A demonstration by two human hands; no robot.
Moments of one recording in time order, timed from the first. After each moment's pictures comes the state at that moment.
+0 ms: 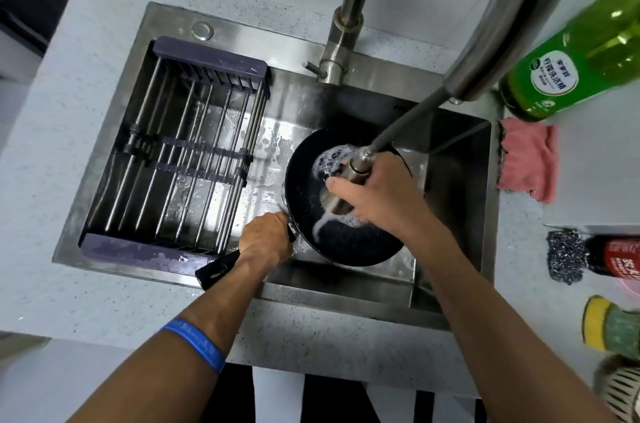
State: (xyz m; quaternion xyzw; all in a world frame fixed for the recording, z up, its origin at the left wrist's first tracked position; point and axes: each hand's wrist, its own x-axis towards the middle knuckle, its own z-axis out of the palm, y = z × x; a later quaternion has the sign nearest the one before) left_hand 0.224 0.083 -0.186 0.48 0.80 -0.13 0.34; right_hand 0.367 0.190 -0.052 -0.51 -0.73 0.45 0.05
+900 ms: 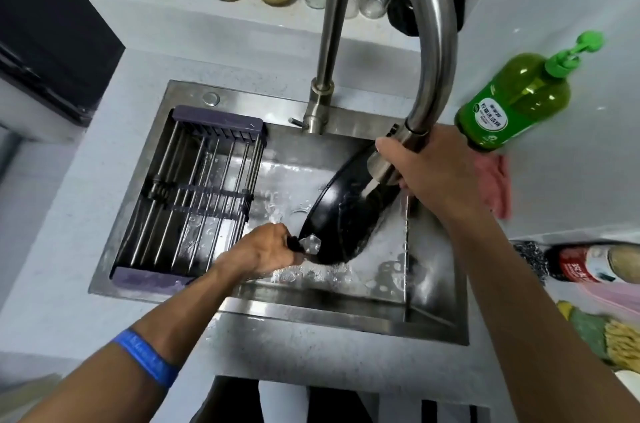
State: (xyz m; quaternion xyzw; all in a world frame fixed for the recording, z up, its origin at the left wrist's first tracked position) left_hand 0.207 0.104 -0.074 0.48 0.70 0.02 0.54; right_hand 0.399 0.226 0.065 -0.61 -0.69 0.33 0.21
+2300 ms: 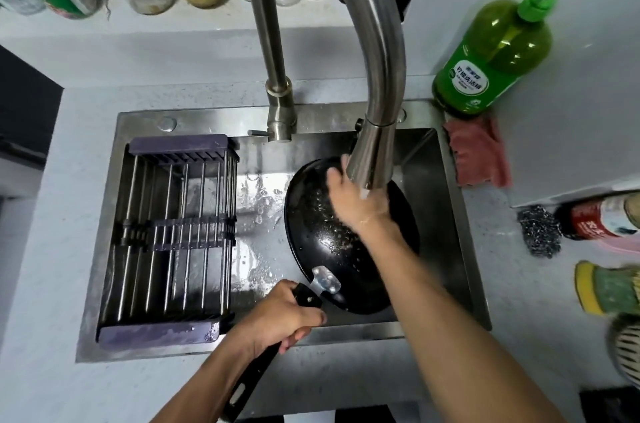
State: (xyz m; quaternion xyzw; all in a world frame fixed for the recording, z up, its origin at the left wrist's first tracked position) left_hand 0.247 0.059 -0.101 0.30 0.62 0.12 0.71; right_hand 0.370 0.225 -0.093 -0.71 -0.55 0.43 0.09
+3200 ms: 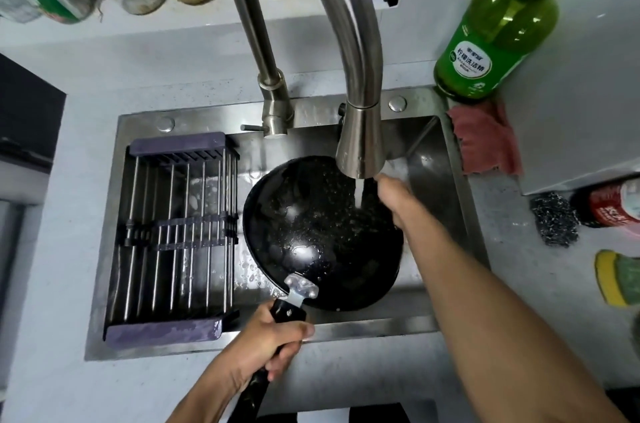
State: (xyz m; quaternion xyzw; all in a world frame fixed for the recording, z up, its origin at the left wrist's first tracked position) left_hand 0.238 0.024 -0.098 0.24 0.58 0.22 0.75; right_hand 0.434 0.256 -0.163 -0.75 -0.26 0.60 0.13
